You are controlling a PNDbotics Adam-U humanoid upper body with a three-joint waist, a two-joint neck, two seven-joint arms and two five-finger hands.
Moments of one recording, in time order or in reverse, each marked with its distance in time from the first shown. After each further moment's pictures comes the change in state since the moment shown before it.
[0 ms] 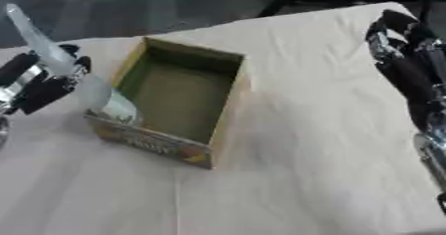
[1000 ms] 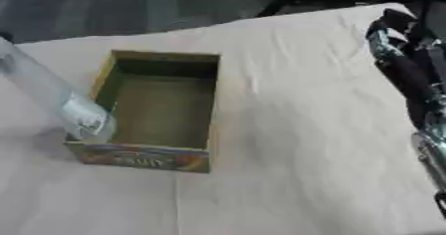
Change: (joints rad) left arm 0.132 0.099 0.144 -0.239 0.472 0.002 0.179; right arm 0.009 -0.001 -0.009 -0.004 -0.007 -0.005 -0.026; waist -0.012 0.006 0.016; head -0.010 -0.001
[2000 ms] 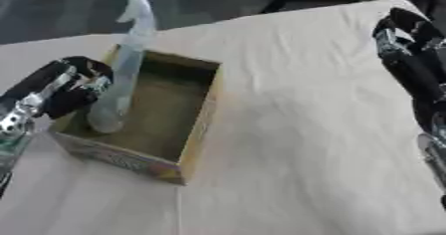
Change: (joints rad) left arm -0.195 -0.125 -0.214 0.395 -0.643 -0.101 -0.208; right arm -0.010 0.000 0.004 -0.003 -0.009 0.007 0.002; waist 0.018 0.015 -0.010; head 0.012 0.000
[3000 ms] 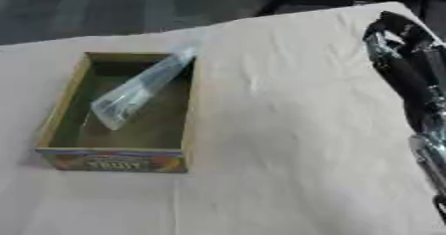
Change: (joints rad) left arm 0.166 0.141 0.214 -0.374 0.878 -0.116 0.673; right arm -0.019 -0.033 -0.004 -0.006 -0.017 -0.021 -0.006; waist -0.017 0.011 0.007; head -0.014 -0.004
